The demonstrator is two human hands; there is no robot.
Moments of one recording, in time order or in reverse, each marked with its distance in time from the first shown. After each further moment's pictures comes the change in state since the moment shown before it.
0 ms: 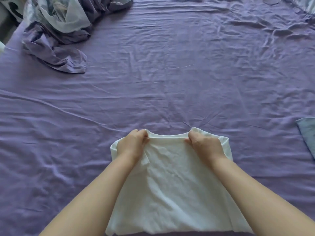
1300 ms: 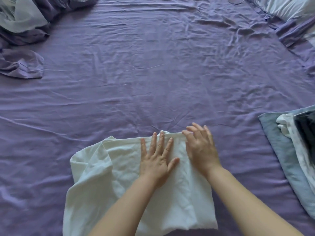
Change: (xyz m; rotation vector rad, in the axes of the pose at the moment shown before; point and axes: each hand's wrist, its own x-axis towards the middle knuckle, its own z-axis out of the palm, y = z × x) left_hand -0.023 0.125 0.101 0.303 -0.071 0.372; right_hand -0.042 0.071 -0.001 0.143 0.069 0.156
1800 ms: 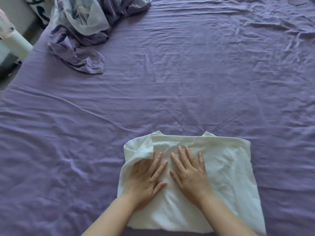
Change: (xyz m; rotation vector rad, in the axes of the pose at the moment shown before) left_hand -0.127 -0.129 -0.018 0.136 -0.001 0.056; right_hand -0.039 -0.142 0.039 0.063 -0.303 -0.193
